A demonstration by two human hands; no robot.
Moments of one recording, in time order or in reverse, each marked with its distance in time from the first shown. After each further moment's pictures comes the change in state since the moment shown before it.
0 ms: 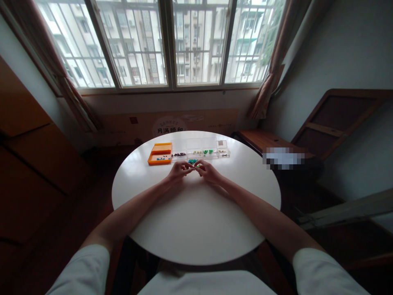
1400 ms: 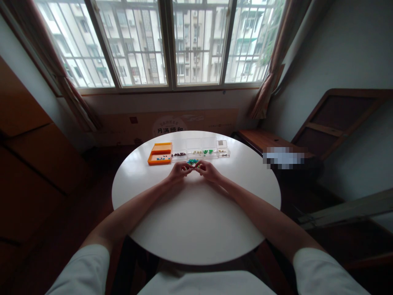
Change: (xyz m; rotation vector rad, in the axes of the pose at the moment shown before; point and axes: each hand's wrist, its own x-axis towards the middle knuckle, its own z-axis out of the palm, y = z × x) left_hand 0.001 -0.010 0.002 0.040 0.002 0.041; right_hand 0.002 0.000 0.000 0.034 0.027 0.019
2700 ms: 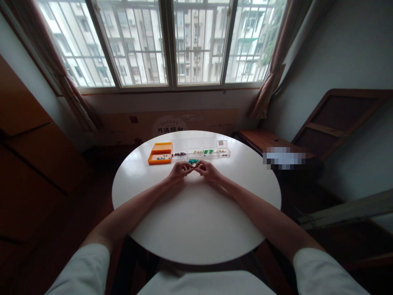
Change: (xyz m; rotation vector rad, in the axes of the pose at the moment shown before) left_hand 0.000 0.000 0.000 0.026 -0.006 0.039; right_hand -0.001 0.002 0.000 0.018 -0.027 -0.007
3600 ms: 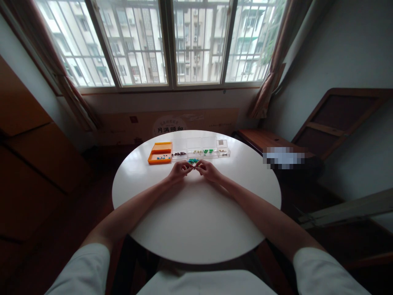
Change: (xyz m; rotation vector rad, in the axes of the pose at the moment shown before) left_hand 0.000 -0.002 0.001 -0.026 0.002 -0.025; right_hand 0.000 -0.001 0.000 -0.036 0.008 0.001
